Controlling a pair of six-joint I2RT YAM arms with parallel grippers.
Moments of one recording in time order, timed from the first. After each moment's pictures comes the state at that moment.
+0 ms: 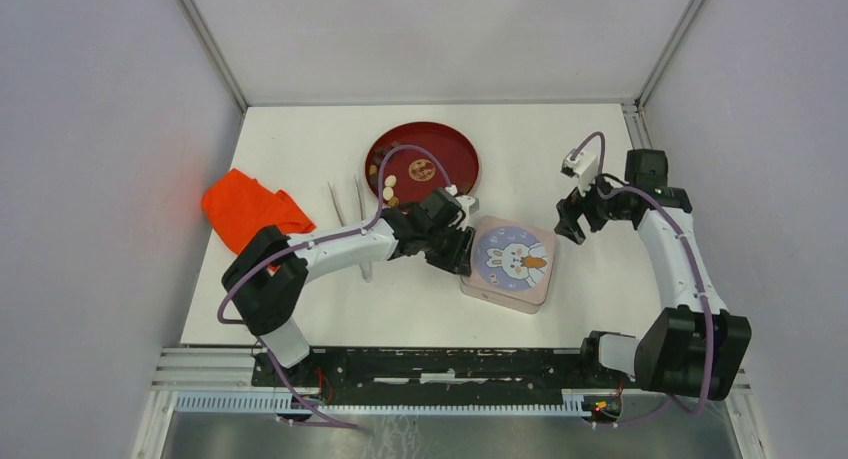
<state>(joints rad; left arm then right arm) -0.90 1.68 1.09 -0.34 0.24 -0.45 -0.14 1.26 0.98 -0.80 -0.65 -0.80</state>
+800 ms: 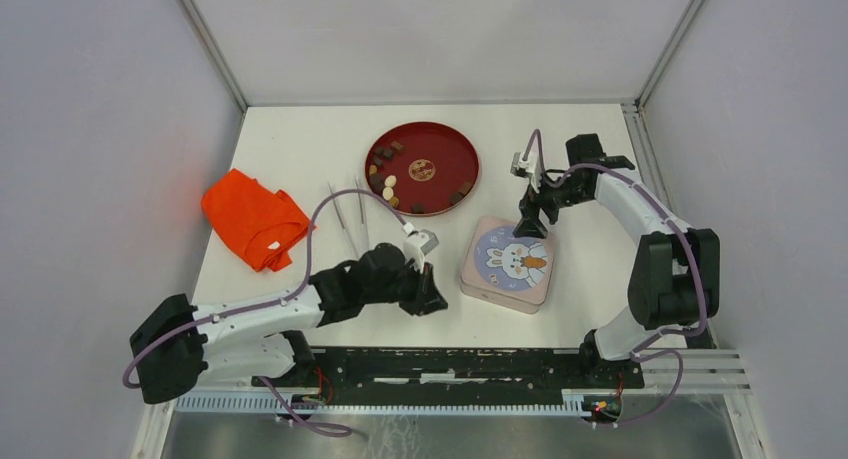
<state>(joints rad) -1.00 1.08 0.58 -0.02 0.20 -0.60 0.09 1.58 1.16 -0.83 -0.86 -0.98</state>
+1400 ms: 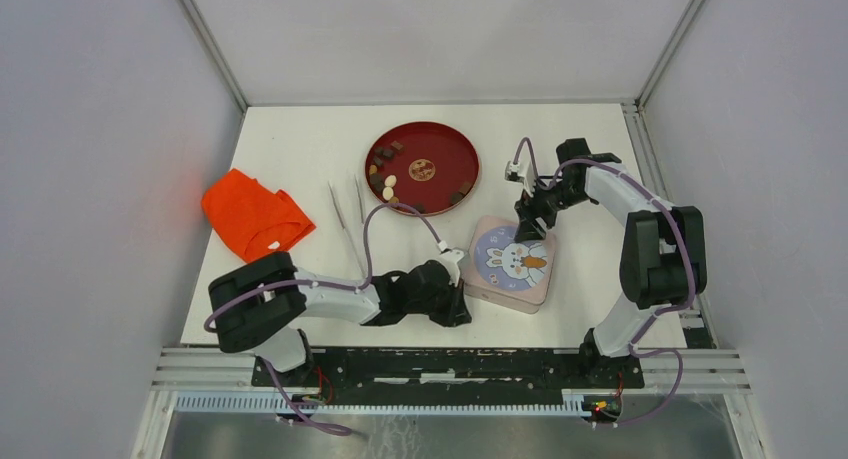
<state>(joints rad) -1.16 1.54 0.57 0.28 0.10 -0.74 0.10 1.72 1.19 -0.87 -0.77 -0.95</state>
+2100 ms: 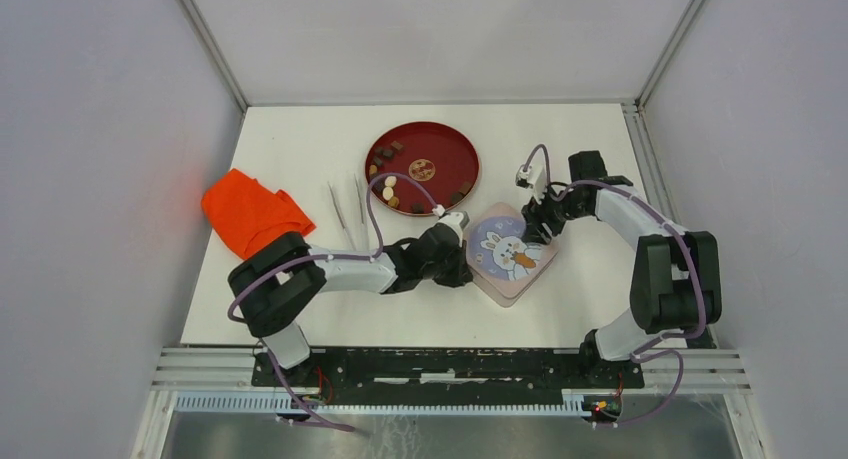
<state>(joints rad) -1.02 1.69 0.81 0.18 -0.01 -0.73 0.08 1.59 1.01 -0.64 -0.70 -0.84</state>
